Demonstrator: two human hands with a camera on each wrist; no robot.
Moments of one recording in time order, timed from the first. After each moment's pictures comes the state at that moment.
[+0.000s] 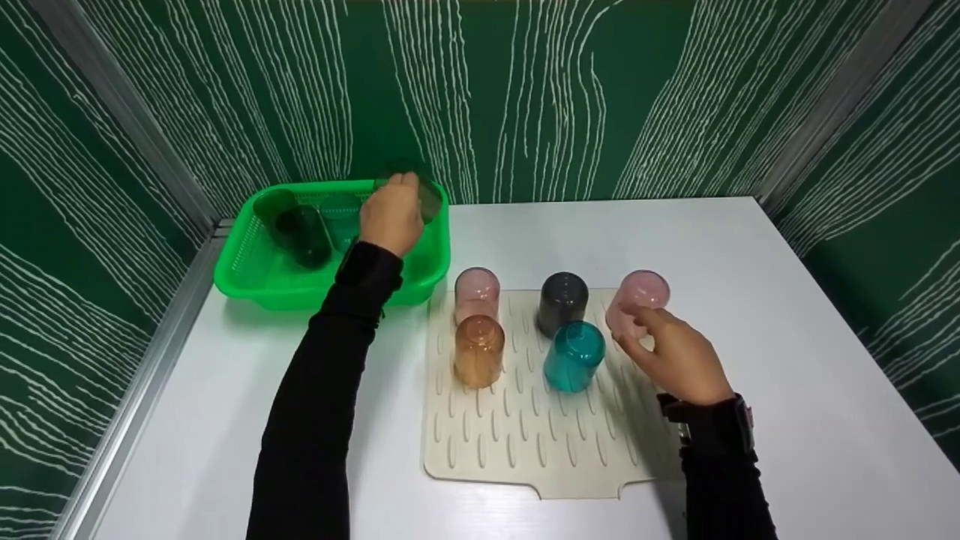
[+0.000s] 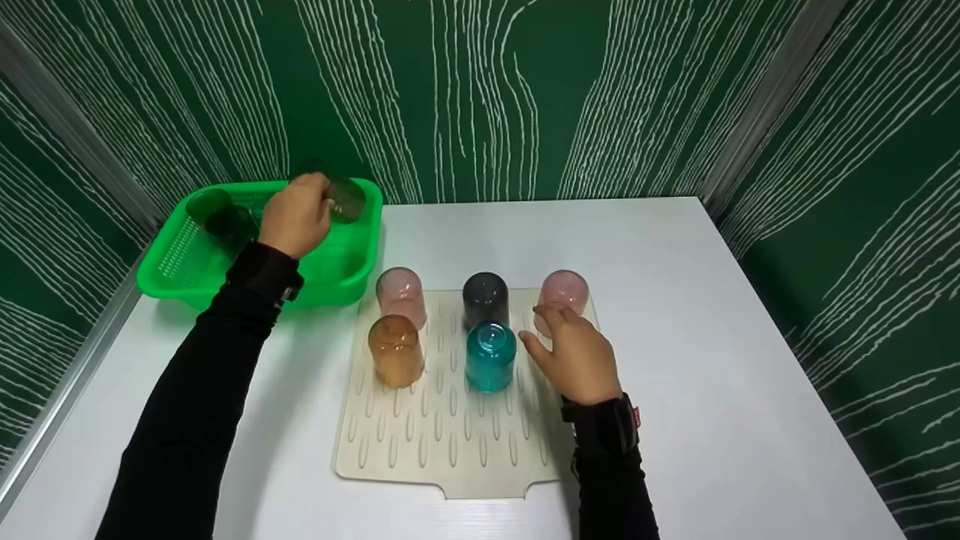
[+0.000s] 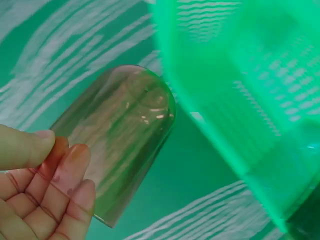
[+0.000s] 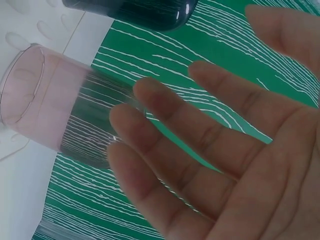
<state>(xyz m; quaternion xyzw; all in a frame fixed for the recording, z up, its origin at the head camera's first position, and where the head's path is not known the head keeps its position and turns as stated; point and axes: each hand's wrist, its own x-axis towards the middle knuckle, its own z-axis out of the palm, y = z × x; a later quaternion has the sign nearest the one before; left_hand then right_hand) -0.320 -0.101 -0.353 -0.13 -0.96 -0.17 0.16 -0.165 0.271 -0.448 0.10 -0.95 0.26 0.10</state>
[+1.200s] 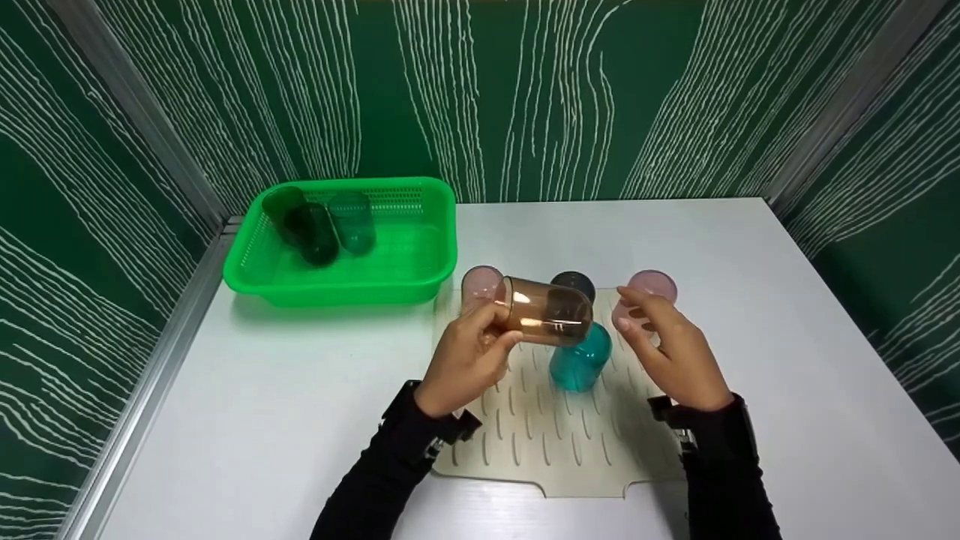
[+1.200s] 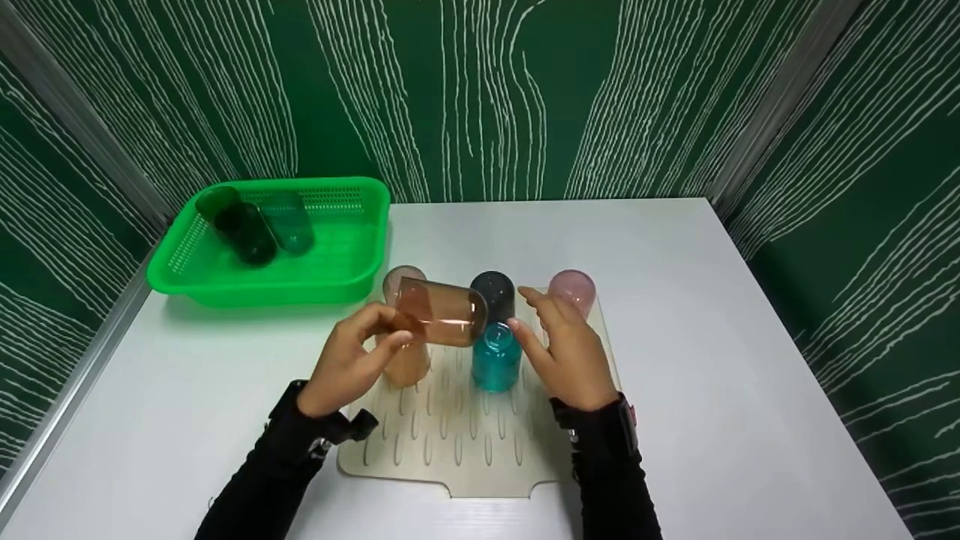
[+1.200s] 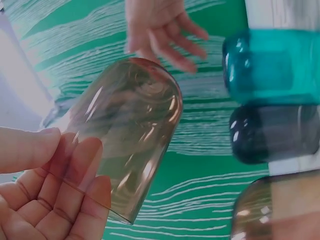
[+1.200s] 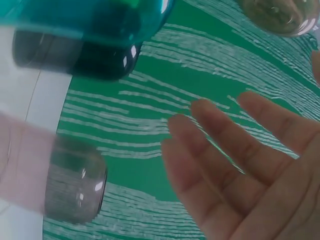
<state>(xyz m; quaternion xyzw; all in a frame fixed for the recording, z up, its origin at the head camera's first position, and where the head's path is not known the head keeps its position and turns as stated) -0.164 -0.043 -0.429 -0.32 -0.77 -0.53 0.15 -0.156 0.252 -0.443 0.16 -0.90 0.37 0.19</state>
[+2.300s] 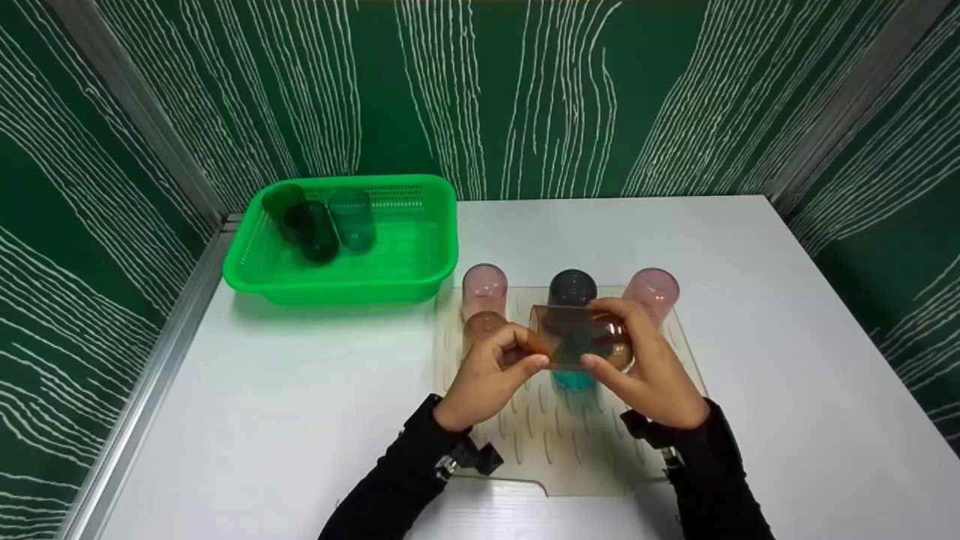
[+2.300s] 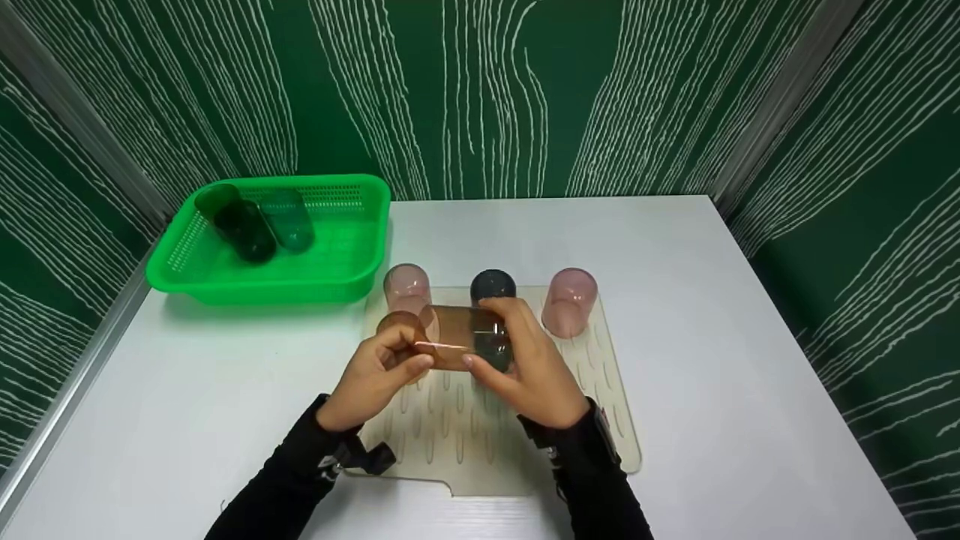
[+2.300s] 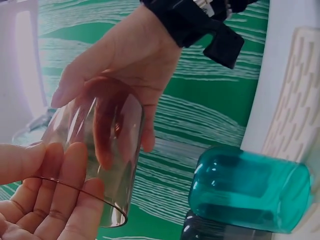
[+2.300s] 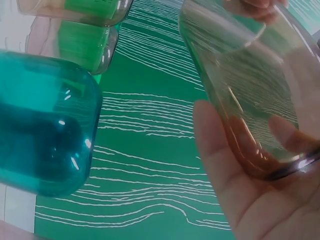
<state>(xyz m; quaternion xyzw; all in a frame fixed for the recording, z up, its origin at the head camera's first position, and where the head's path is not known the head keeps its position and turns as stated) -0.149 -0.025 -0.446 -0.26 -0.66 -0.70 -0.07 -0.142 0.220 -0.443 0.30 -0.82 0.44 0.19</state>
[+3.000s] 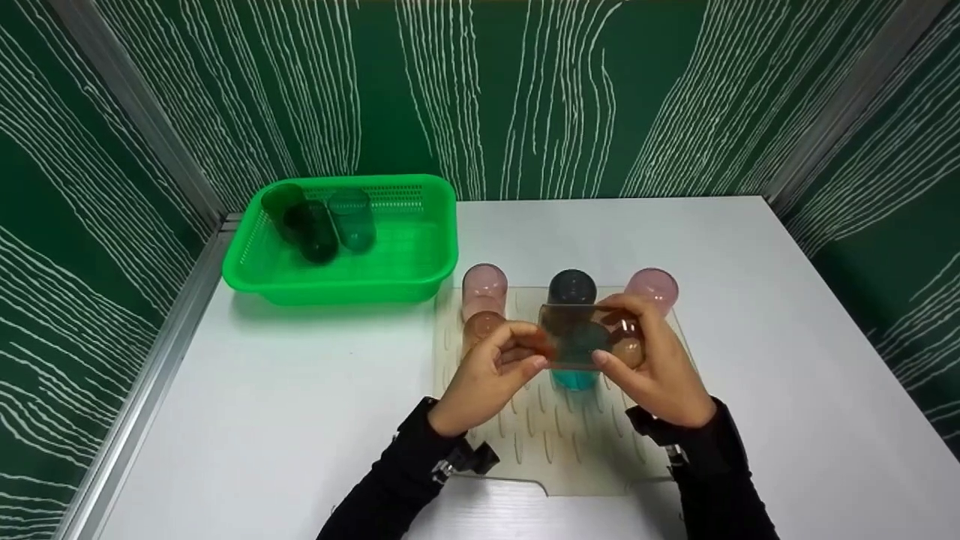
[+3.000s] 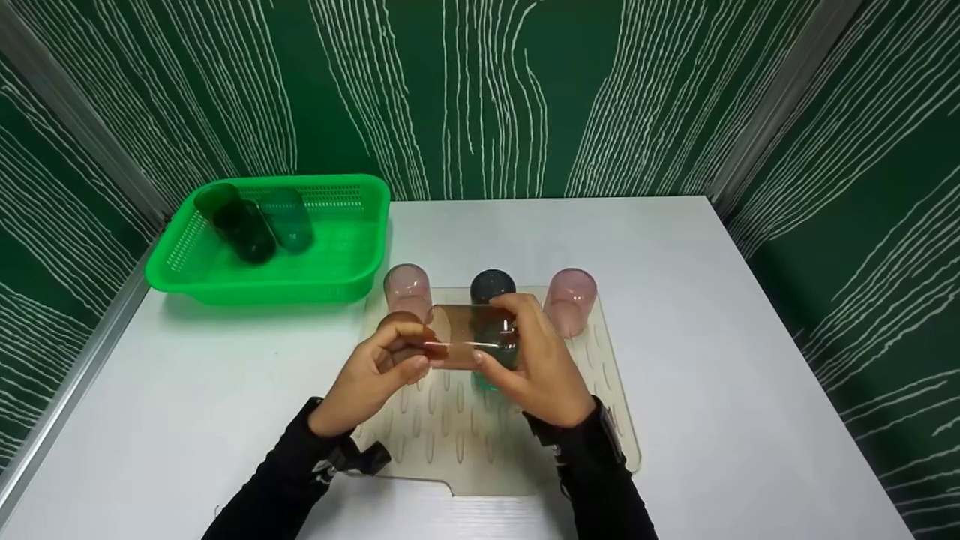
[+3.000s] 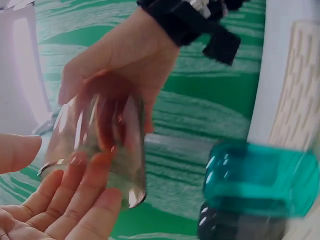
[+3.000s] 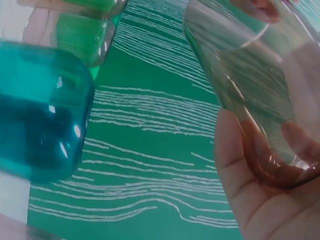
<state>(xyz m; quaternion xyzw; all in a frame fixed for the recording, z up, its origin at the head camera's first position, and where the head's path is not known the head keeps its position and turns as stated) -0.143 -0.032 -0.437 -0.27 -0.66 -0.69 -0.08 -0.141 0.225 -0.438 0.31 -0.80 0.46 0.23</state>
